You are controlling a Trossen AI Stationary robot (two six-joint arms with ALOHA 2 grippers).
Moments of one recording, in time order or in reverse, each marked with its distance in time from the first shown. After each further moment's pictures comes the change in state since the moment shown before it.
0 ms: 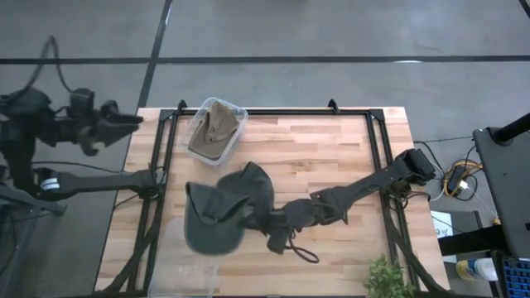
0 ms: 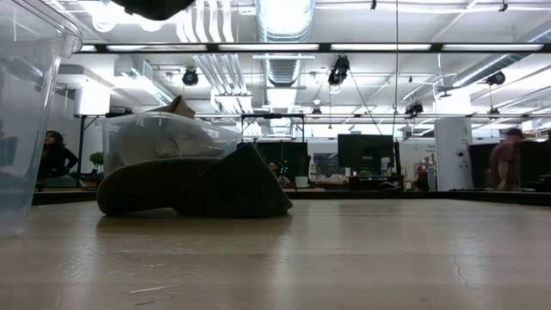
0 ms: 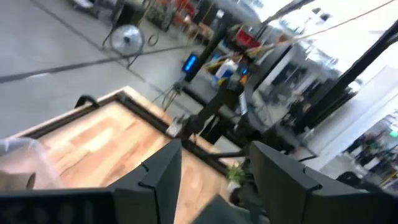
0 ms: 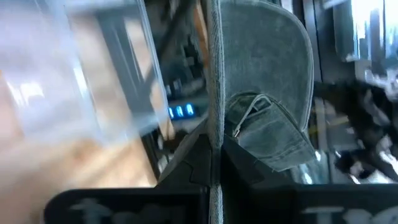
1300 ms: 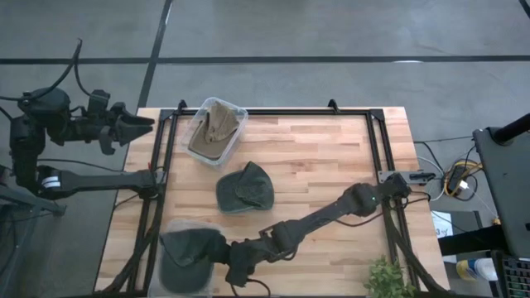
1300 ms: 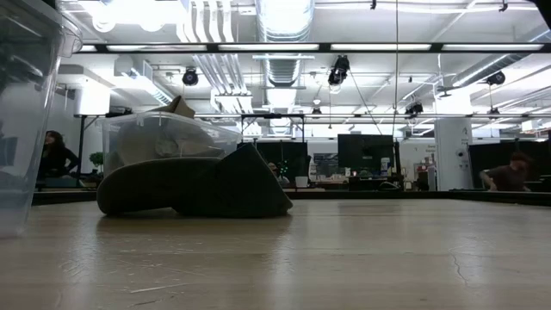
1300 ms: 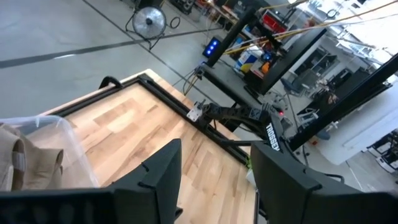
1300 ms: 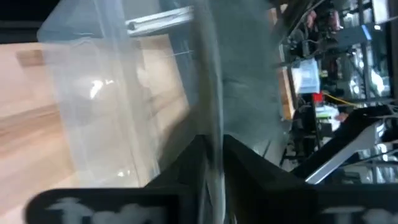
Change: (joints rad) left arm 0.000 0.038 -0.017 -0.067 -0.045 0.007; right arm 0.050 0.637 0.821 -0.456 -0.002 0.121
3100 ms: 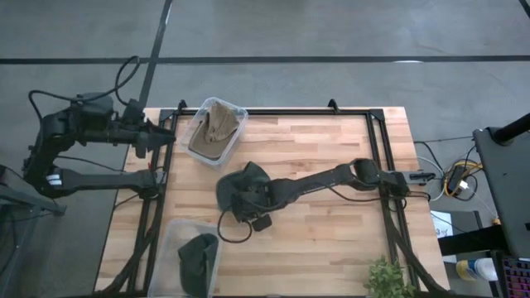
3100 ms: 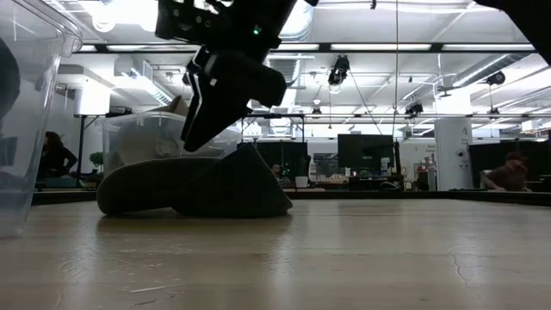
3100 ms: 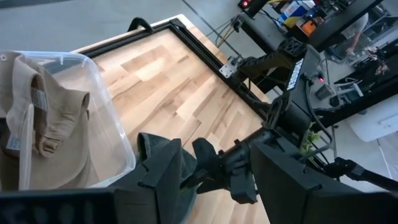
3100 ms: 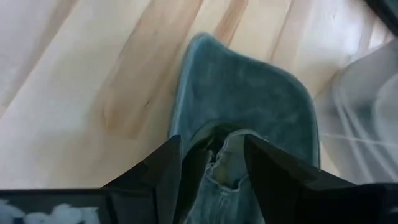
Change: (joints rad) left arm 0.000 0.037 -0.156 -0.057 -0.013 -0.026; right arm -0.261 -0.165 -0.363 -0.327 -0.016 0.666
